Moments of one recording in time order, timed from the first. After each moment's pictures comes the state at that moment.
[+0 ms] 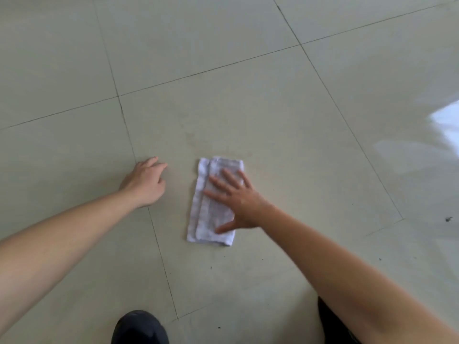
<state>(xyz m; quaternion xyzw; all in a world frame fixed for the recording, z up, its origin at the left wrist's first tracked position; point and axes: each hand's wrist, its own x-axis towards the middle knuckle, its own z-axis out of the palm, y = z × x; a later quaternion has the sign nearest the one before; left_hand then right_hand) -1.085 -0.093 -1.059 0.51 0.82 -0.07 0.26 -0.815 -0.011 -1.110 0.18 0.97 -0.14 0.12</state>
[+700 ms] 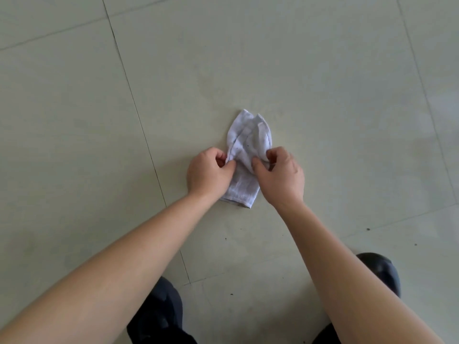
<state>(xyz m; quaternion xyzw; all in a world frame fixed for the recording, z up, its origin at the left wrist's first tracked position) -0.964 -0.094 -1.080 0.29 0.87 0.20 0.35 -0.825 -0.036 -1.075 0.65 0.65 -0.40 -0.01</state>
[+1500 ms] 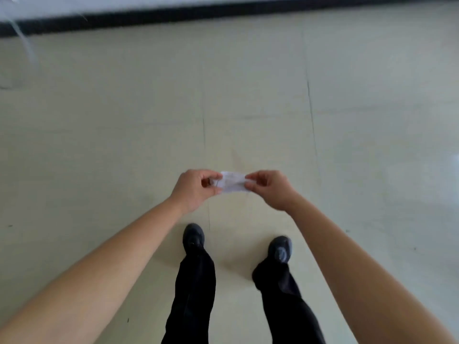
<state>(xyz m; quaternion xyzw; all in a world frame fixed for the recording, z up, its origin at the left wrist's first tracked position) -1.009 -0.151 -0.552 0.27 0.81 0.25 0.47 -0.834 -0.004 -0.571 0.45 0.69 -0.55 0.15</state>
